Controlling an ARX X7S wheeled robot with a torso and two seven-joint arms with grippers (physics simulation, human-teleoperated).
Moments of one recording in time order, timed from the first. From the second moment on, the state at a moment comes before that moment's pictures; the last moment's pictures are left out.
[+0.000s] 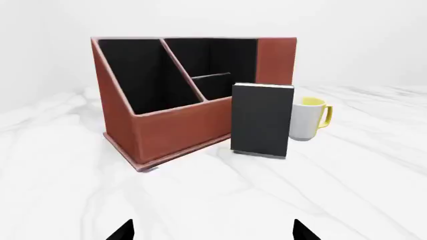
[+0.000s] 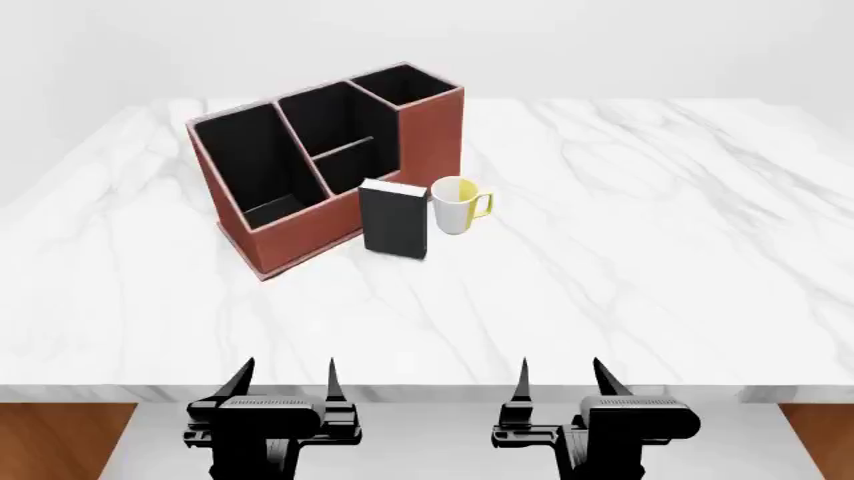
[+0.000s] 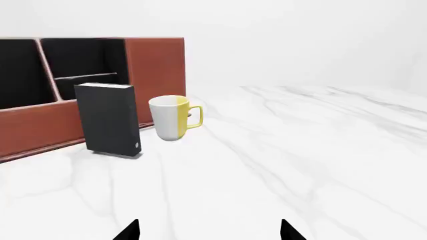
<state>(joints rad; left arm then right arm) 0.00 0.00 0.00 0.00 0.00 0.00 0.00 0.00 0.00 0.00 0.00 0.00 0.00 0.00</state>
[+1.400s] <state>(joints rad) 0.17 -0.13 0.01 0.82 -0.11 -0.47 -0.16 -0.14 0.15 -0.04 -0.64 0.23 0.34 0.11</state>
